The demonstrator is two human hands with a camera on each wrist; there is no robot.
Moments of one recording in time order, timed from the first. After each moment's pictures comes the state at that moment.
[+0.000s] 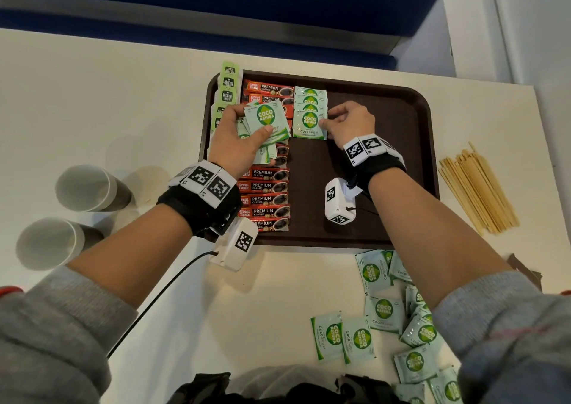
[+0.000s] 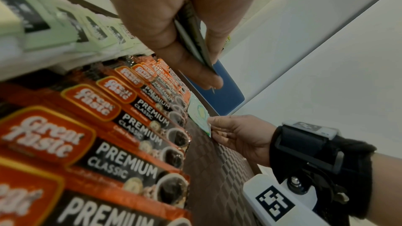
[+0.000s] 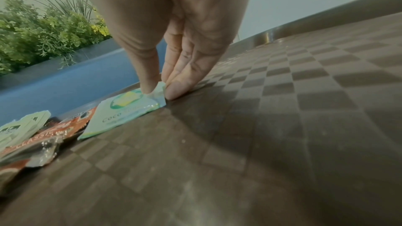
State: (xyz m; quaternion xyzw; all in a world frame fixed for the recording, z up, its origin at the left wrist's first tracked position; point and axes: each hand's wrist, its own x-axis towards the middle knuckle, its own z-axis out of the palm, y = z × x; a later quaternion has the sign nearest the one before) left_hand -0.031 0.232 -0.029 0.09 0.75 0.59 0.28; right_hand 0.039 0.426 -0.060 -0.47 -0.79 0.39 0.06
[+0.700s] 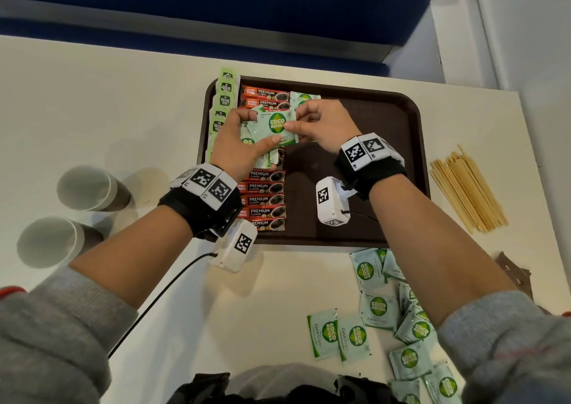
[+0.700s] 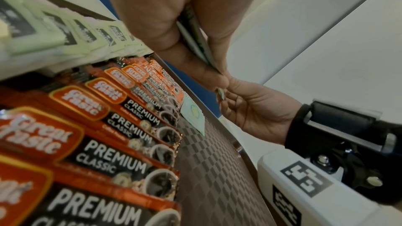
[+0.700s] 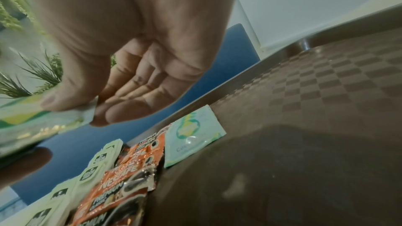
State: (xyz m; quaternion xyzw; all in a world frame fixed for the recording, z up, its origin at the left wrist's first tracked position) left_hand -0.026 0.230 -0.027 0.15 0.77 0.56 0.26; right_hand 0.040 0.397 -0.016 -0.24 -0.79 0.57 -0.01
